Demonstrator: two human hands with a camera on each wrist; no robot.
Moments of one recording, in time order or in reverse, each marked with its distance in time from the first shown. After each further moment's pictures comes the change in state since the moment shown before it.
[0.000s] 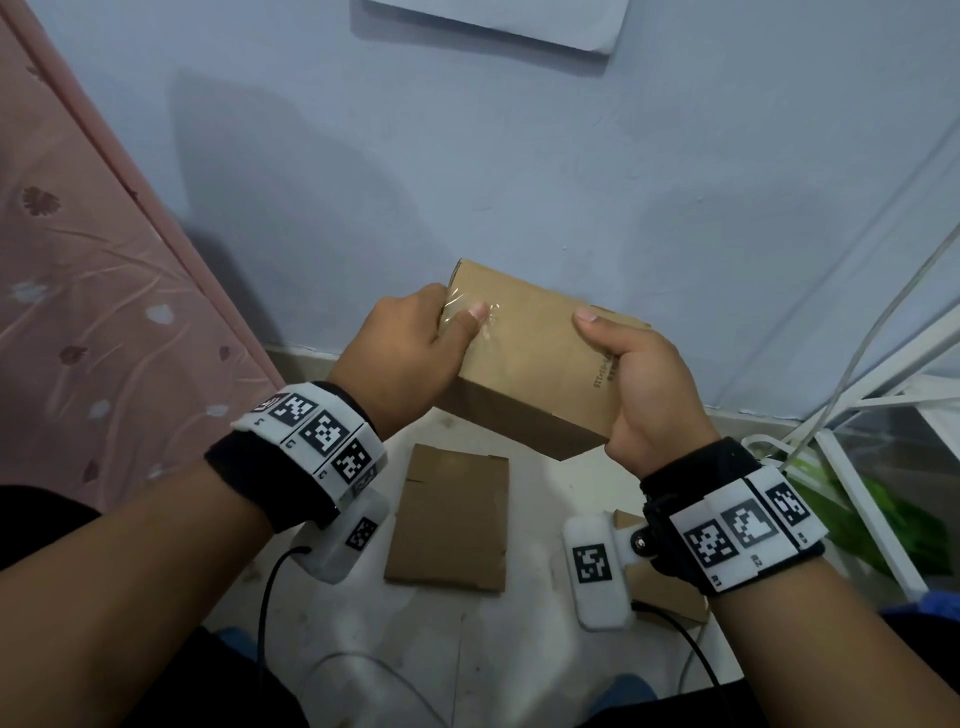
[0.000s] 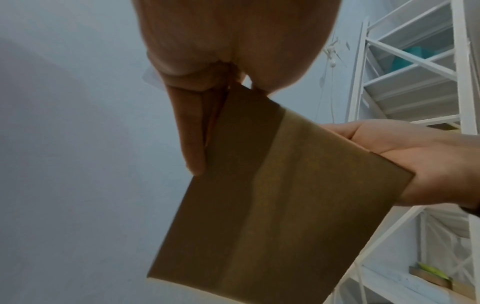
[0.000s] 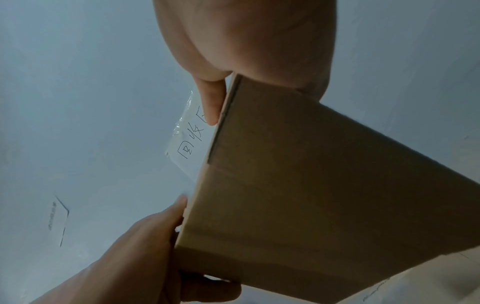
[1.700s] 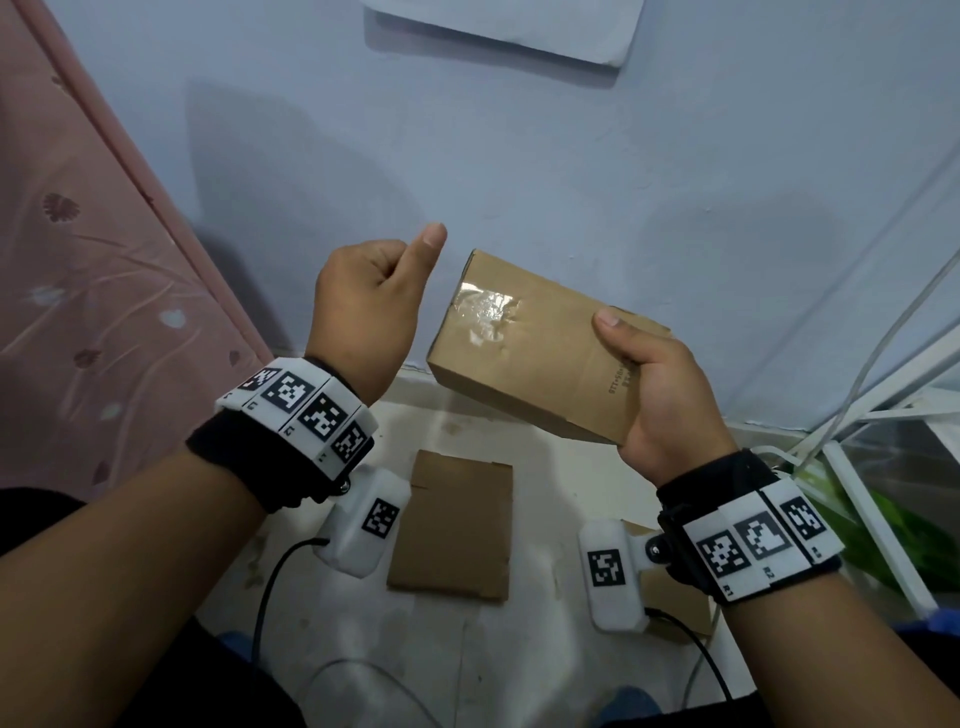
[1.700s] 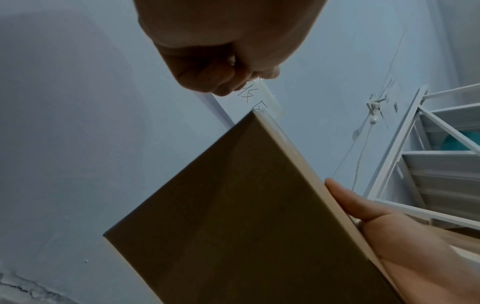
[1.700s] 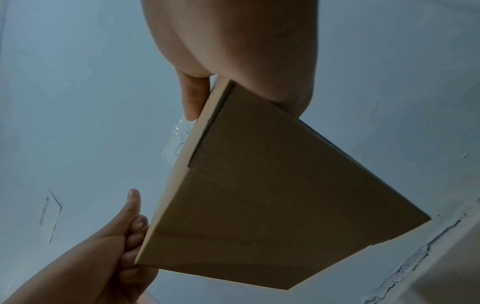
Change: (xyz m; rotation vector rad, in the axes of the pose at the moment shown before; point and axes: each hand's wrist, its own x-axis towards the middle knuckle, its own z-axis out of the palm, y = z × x) left_hand 0.015 0.003 -0.024 -0.450 0.305 -0.094; right_hand 0.004 -0.005 -0.006 -0.068 -0.067 -0.040
